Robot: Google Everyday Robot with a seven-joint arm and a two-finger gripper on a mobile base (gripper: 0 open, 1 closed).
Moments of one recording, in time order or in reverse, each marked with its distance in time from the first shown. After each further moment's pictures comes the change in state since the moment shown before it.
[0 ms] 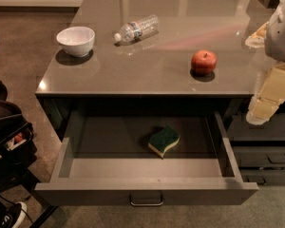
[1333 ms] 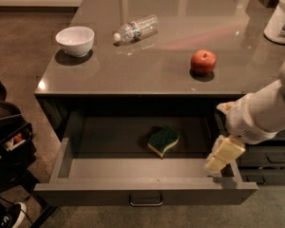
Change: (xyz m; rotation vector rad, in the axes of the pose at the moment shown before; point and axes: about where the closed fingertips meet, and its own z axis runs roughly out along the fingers) arm 0.017 0.054 0.163 -0.062 -0.191 0.165
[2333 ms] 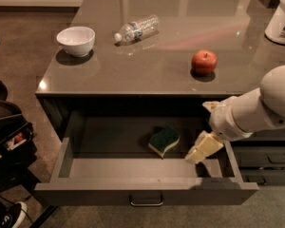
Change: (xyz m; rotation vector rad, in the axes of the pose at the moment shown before) arm -0.025 -0.021 0.052 0.022 -0.142 0.016
